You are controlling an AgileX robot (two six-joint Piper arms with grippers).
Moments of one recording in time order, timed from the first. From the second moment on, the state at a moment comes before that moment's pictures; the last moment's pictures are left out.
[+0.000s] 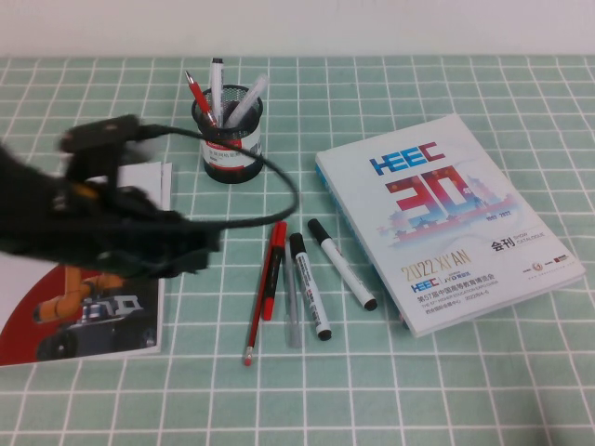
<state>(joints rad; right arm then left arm) 0.07 -0.02 0.03 0.15 0.34 -0.07 -0.38 1.36 -0.96 -0.50 0.67 0.18</state>
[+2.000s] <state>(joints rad) 0.07 -0.02 0.03 0.15 0.34 -0.07 -0.58 2.02 -1.52 -0.05 0.93 -0.13</state>
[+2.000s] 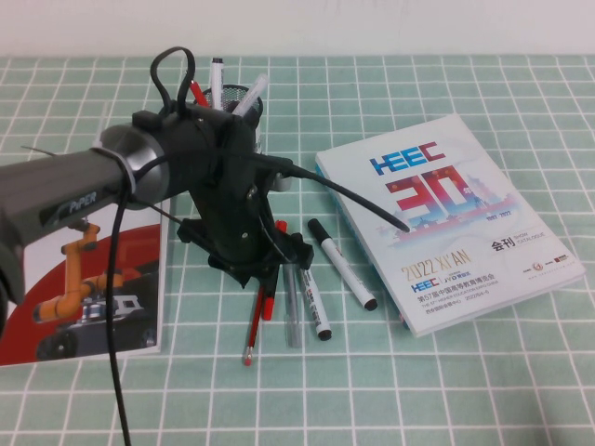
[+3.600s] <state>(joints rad) 0.07 -0.02 0.03 0.15 0.34 -0.07 -0.60 2.06 -1.53 -0.02 0.94 -0.17</state>
